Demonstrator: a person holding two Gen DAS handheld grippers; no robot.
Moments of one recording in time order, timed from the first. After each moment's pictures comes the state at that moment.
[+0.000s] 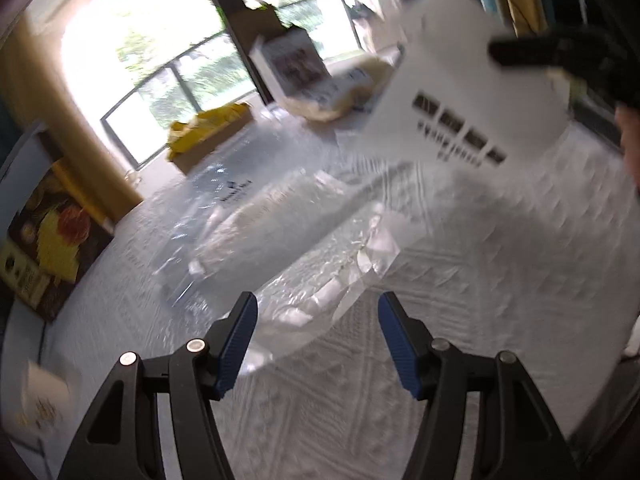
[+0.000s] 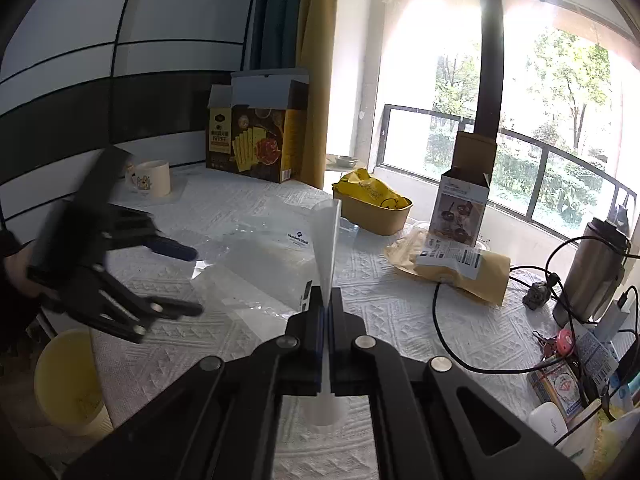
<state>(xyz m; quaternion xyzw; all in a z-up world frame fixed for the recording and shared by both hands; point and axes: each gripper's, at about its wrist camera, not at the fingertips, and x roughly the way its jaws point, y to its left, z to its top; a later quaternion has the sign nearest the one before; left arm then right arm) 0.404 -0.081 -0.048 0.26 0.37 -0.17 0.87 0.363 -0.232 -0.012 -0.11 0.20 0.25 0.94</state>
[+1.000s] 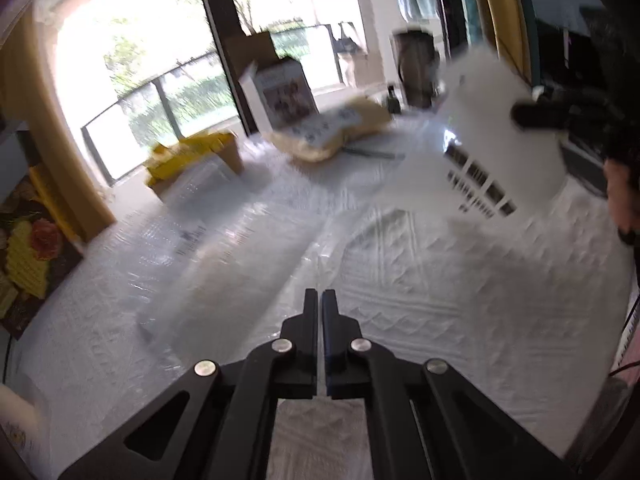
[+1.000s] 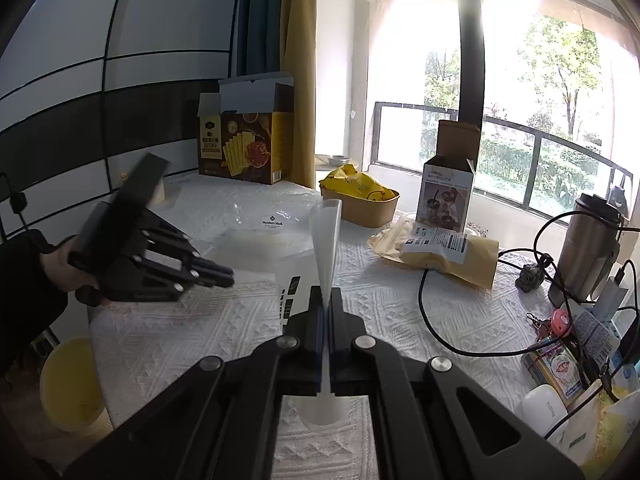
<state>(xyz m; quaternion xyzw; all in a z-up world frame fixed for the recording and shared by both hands) 0.410 -0.067 -0.027 0.19 0.32 -0.23 0.90 0.356 -0.256 -0.016 -0.09 0.20 0.25 0.94</state>
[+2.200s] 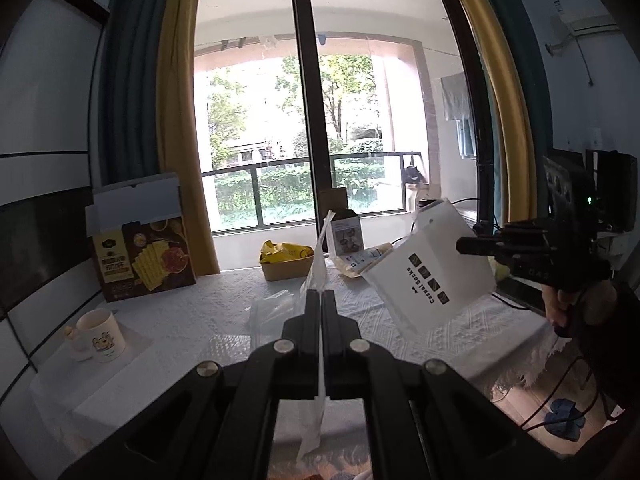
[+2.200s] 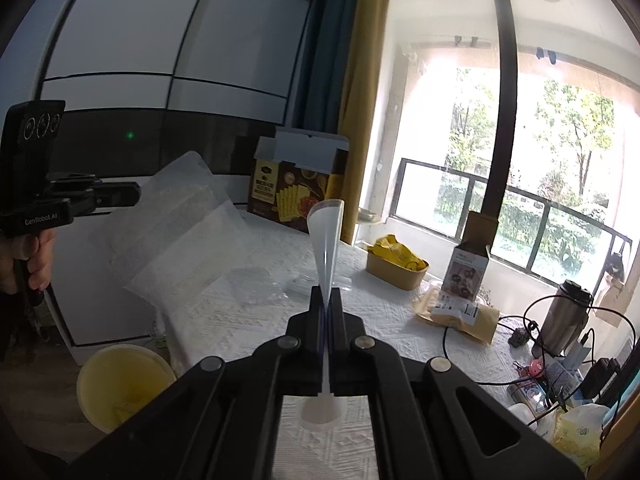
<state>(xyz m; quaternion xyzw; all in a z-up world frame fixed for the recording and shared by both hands) 0.145 0.022 0.111 0.06 0.13 -0.13 0.98 0.197 -0.199 0.060 -0.14 0.10 0.28 0.94</state>
